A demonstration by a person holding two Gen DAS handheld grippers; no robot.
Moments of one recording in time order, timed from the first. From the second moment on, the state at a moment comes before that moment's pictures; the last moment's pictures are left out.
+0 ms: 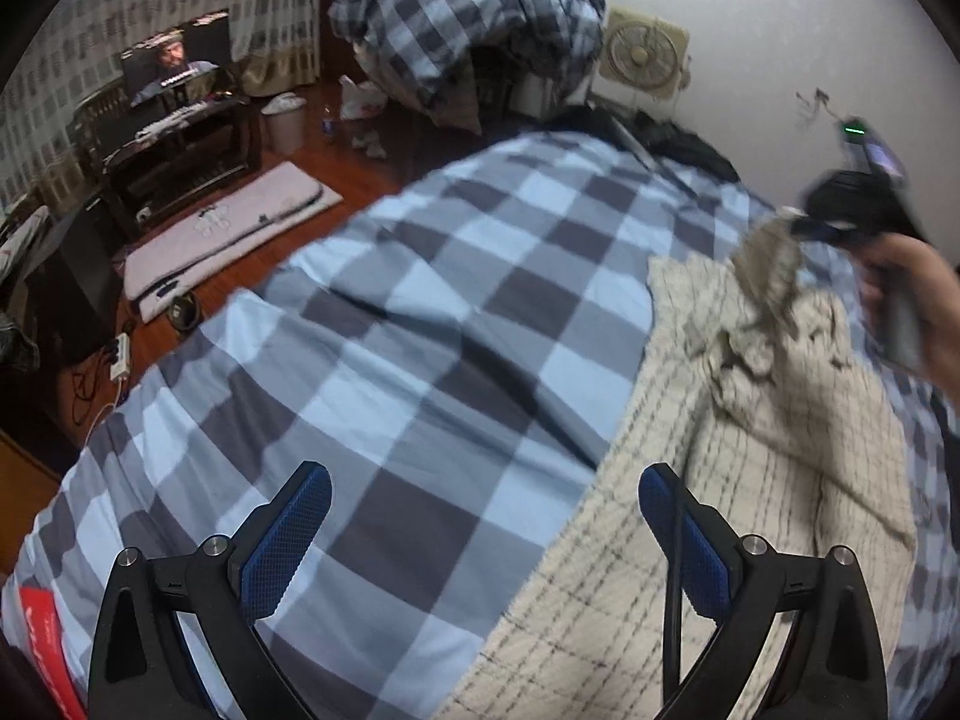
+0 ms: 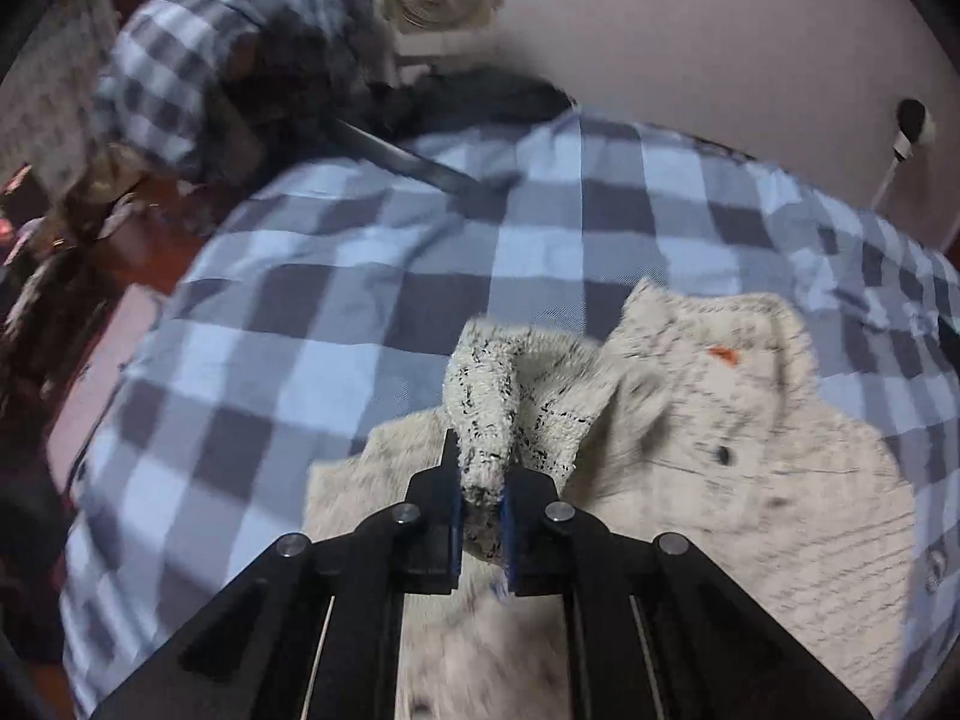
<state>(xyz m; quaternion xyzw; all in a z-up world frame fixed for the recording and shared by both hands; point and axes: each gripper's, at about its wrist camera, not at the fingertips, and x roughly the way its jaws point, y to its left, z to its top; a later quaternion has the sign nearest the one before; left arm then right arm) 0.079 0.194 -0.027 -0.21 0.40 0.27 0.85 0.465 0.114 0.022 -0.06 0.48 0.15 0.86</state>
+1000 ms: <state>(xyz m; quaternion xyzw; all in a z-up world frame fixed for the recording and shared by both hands) 0.031 0.230 0.029 -0.48 0.14 -0.33 0.80 0.283 -0.009 0.201 -0.19 0.41 0.25 0.85</state>
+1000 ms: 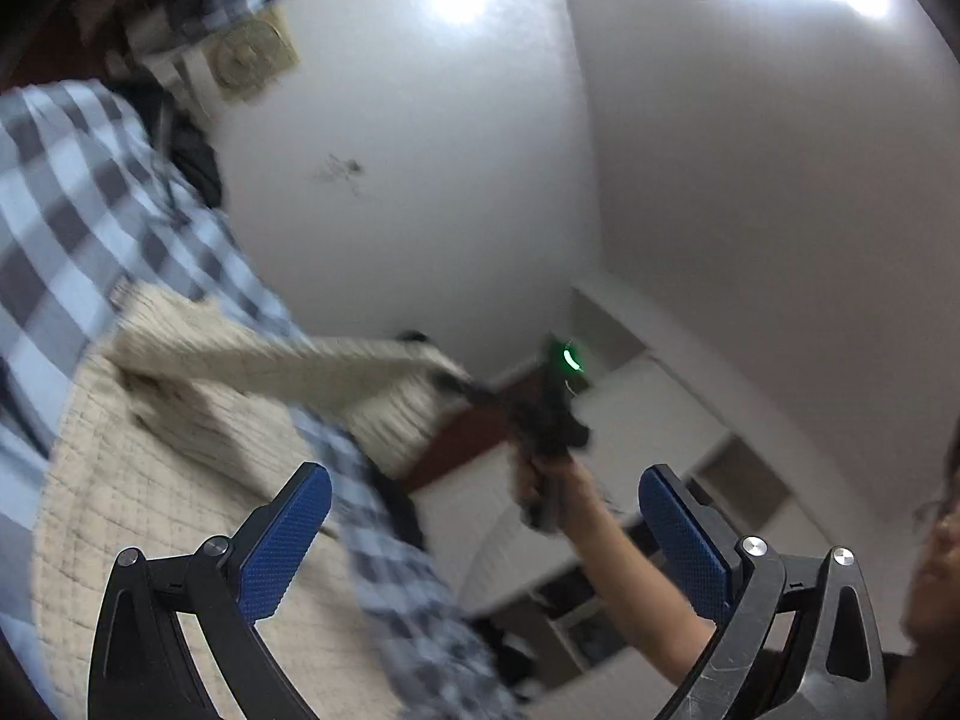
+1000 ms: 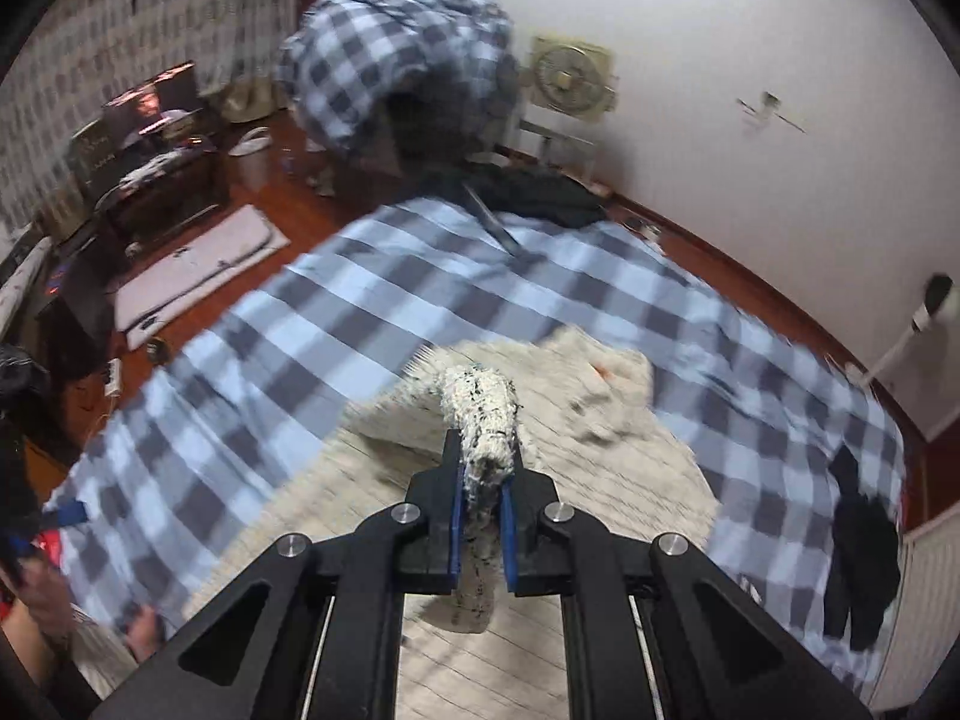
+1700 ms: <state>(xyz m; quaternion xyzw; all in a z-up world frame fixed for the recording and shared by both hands) 0.107 0.169 -0.059 -0.14 0.50 0.16 0.84 0.286 -0.171 0.119 -0.25 0.41 0.10 0.87</state>
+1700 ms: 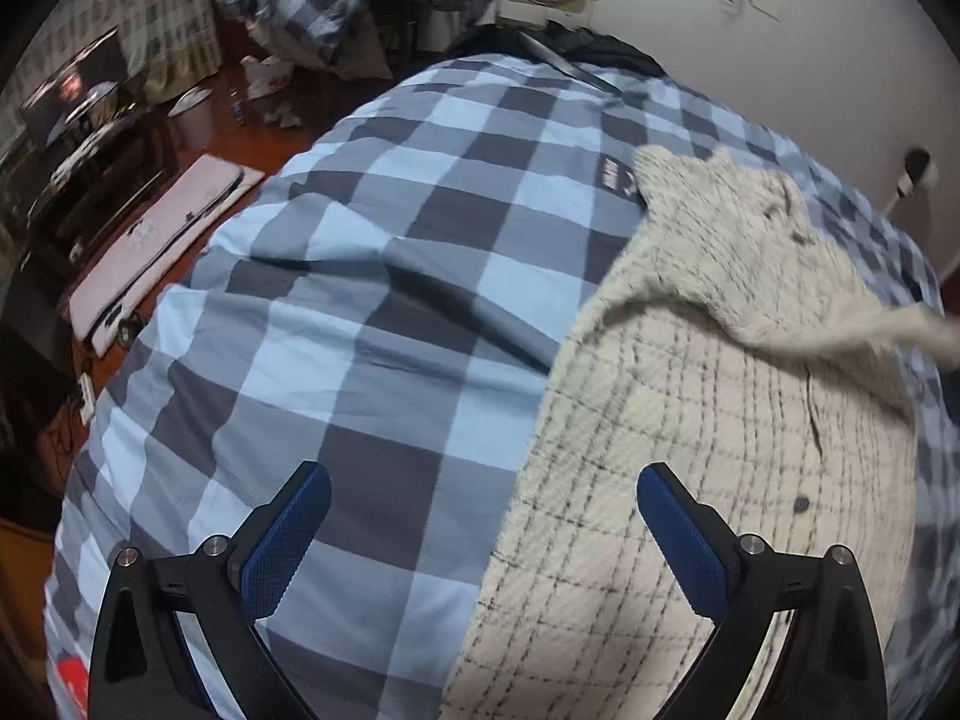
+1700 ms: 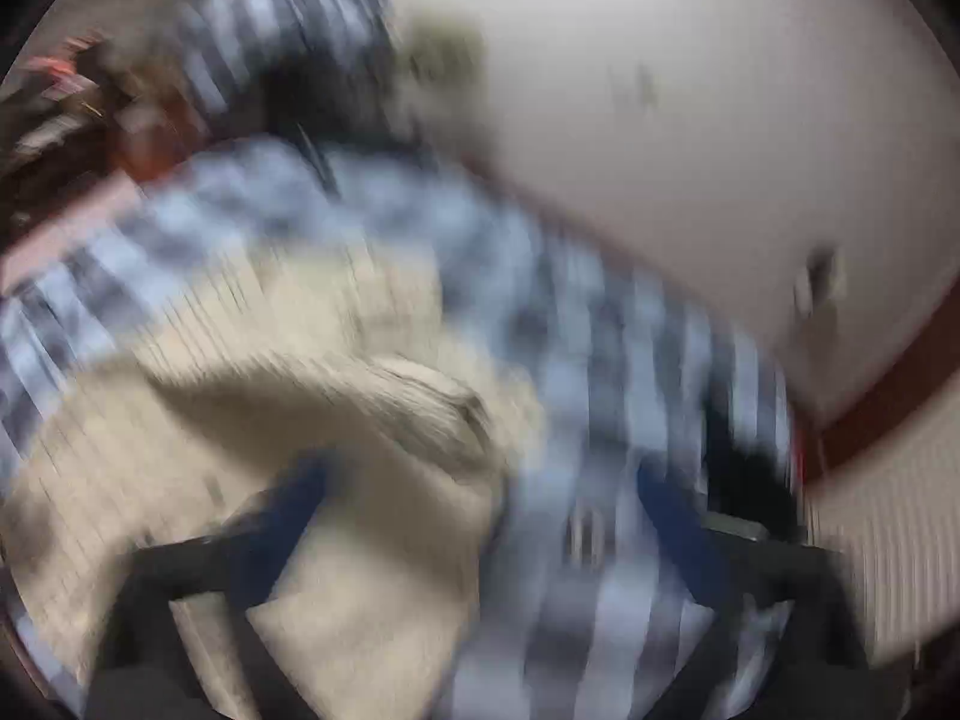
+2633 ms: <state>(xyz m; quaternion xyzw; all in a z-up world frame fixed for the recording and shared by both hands) 0.113 0.153 -0.054 -0.15 0.50 0.13 0.85 0.349 -0.194 -0.009 0.19 0.52 -0.04 0.83</state>
